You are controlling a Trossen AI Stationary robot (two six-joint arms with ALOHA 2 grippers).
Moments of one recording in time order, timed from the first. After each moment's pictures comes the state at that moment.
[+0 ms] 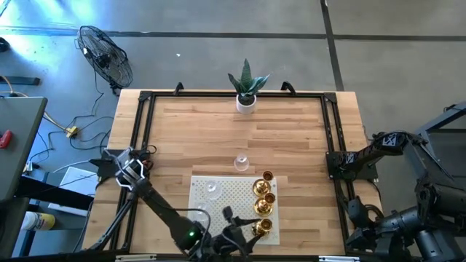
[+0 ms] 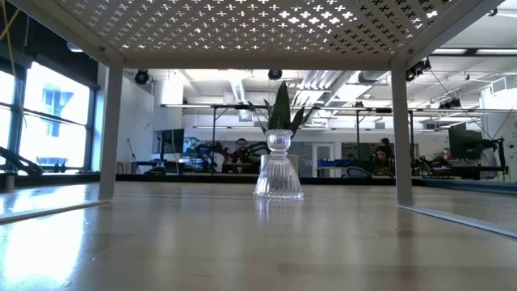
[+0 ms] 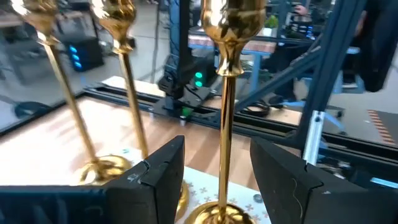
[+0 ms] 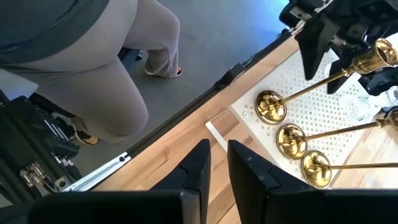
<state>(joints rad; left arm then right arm) -0.74 2.17 1.98 -0.11 -1.13 -0.37 1.34 1.64 2.15 -1.52 0.50 0.26</state>
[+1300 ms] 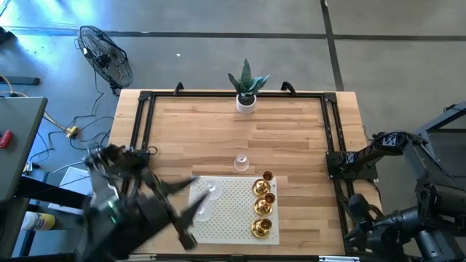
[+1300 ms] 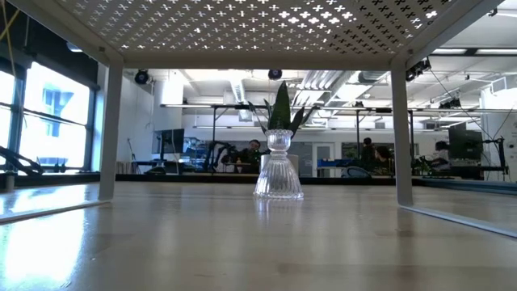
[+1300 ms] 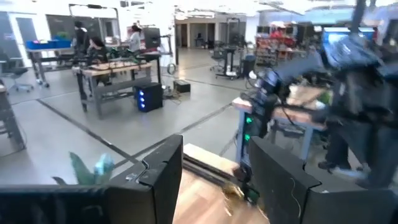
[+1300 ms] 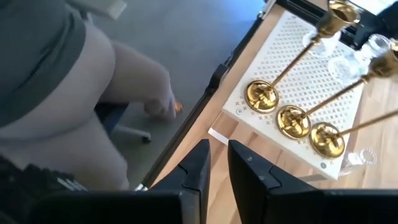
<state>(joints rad) -0.90 1.88 2.32 -0.11 -1.57 0.24 1.34 1.64 2.15 -1.52 0.59 0.59</state>
